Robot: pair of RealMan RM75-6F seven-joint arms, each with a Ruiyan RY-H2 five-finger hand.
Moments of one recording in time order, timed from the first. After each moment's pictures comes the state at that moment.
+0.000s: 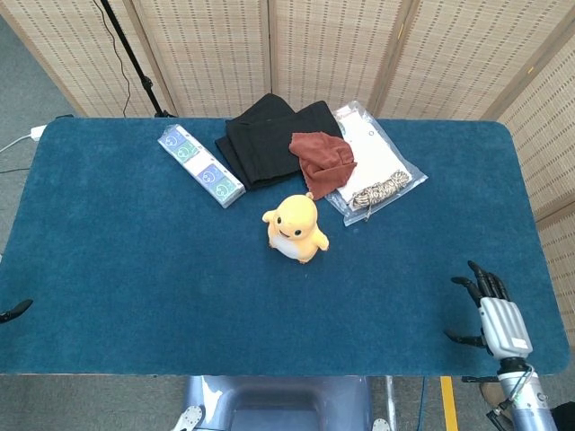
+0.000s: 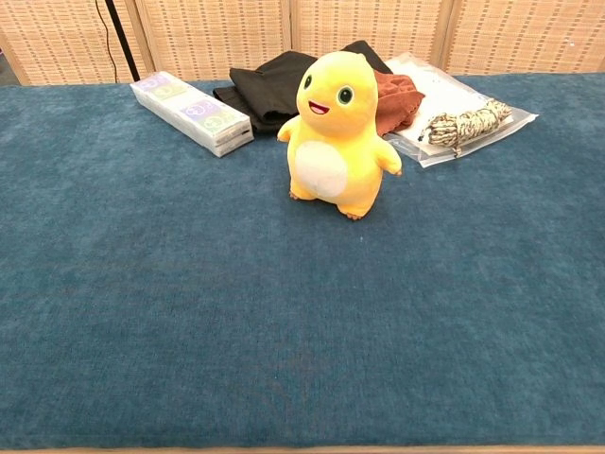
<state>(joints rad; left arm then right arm) -0.07 -0.86 -0.08 -1.75 1.51 1.51 -0.28 0.13 -1.19 0.07 -1.71 -1.40 1.29 0.06</state>
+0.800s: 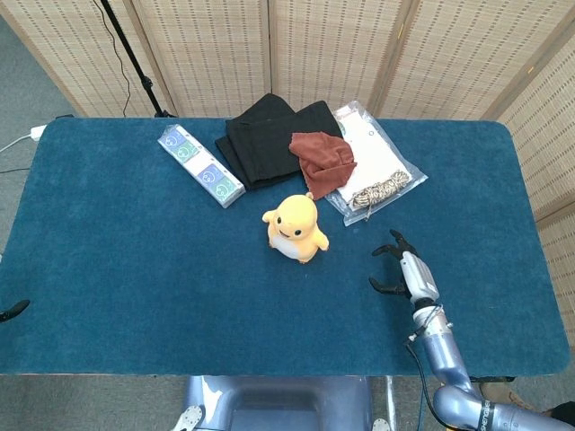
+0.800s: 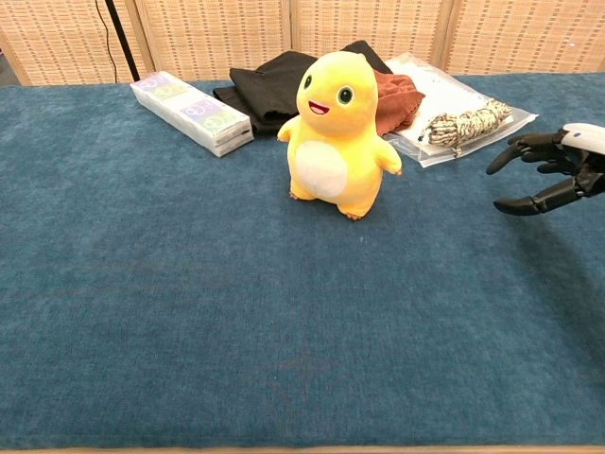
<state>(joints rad) -0.08 -0.84 -0.07 -1.77 1.47 1.48 -0.21 0.44 -1.51 0.30 -1.62 -0.94 1.01 0.03</state>
